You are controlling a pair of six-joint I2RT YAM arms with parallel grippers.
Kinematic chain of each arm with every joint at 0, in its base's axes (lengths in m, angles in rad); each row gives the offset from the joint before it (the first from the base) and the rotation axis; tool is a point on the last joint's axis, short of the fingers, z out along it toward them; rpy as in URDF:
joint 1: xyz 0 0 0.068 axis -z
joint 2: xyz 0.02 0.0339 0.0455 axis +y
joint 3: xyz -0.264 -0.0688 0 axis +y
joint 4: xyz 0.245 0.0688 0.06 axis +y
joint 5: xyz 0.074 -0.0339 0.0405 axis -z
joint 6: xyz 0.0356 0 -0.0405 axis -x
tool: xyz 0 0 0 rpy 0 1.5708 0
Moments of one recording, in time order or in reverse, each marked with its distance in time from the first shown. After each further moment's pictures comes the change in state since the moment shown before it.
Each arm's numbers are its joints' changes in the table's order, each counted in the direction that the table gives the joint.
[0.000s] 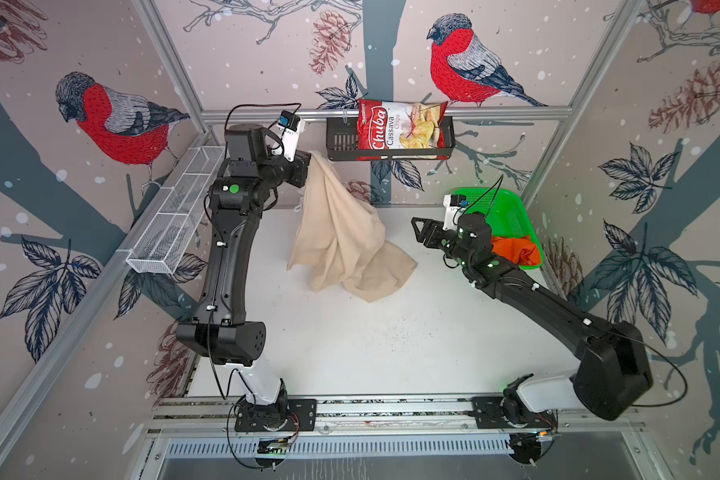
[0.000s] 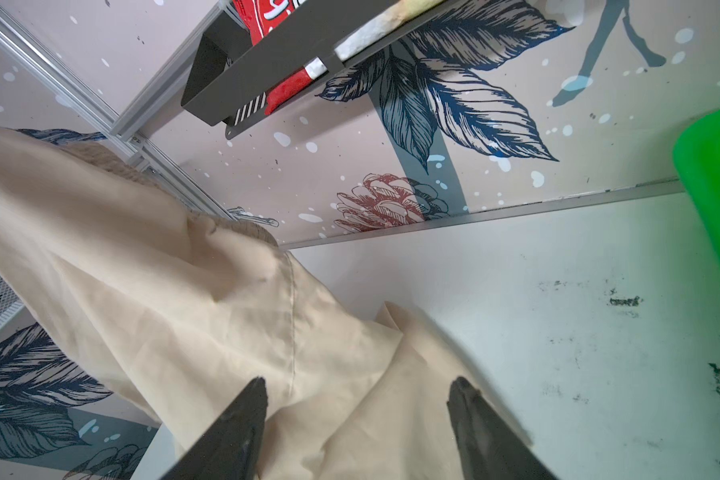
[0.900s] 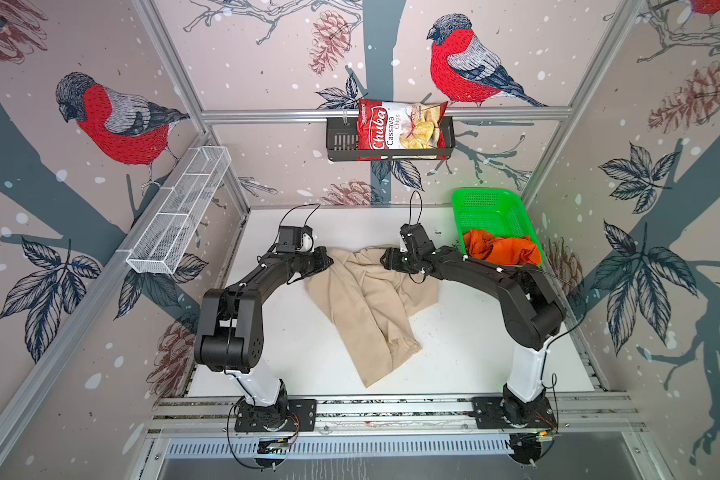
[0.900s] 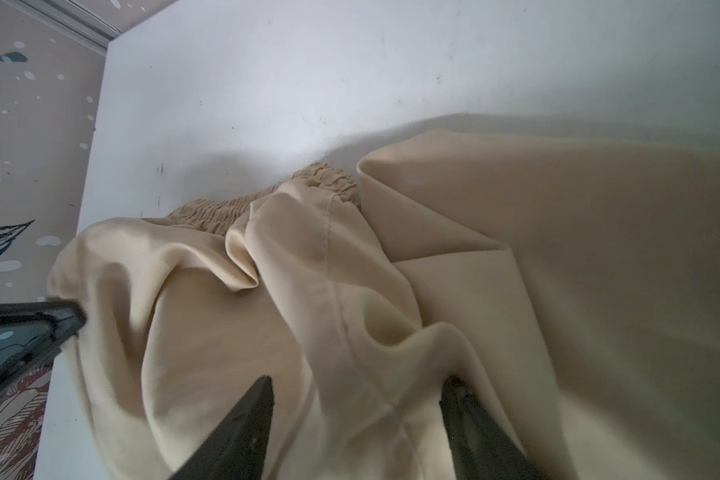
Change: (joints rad) left arm 0.000 -0.072 1.161 -0.516 0.170 0.631; right arm -0.100 0.489 -0.233 0.300 -0.093 -0.102
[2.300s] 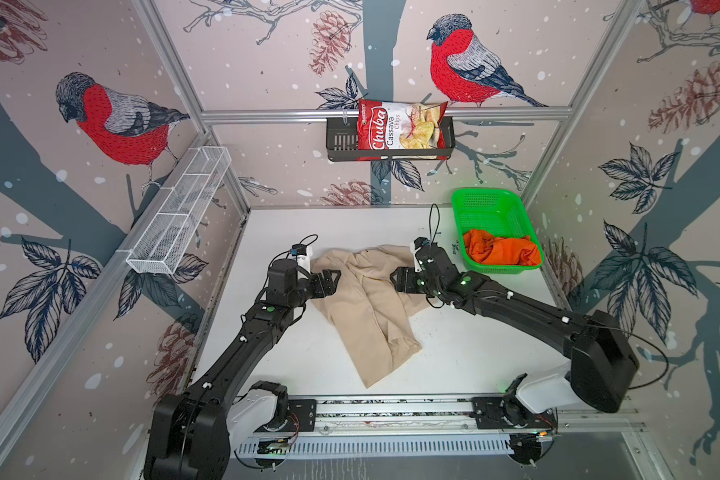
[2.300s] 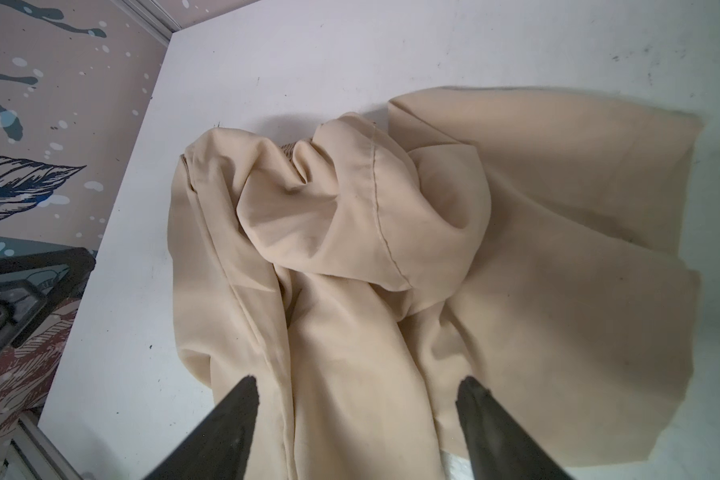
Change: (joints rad) left arm 0.129 -0.581 0.467 -0.214 -0.206 0.026; right arm -0.147 -0.417 0.287 0.066 0.153 -0.003
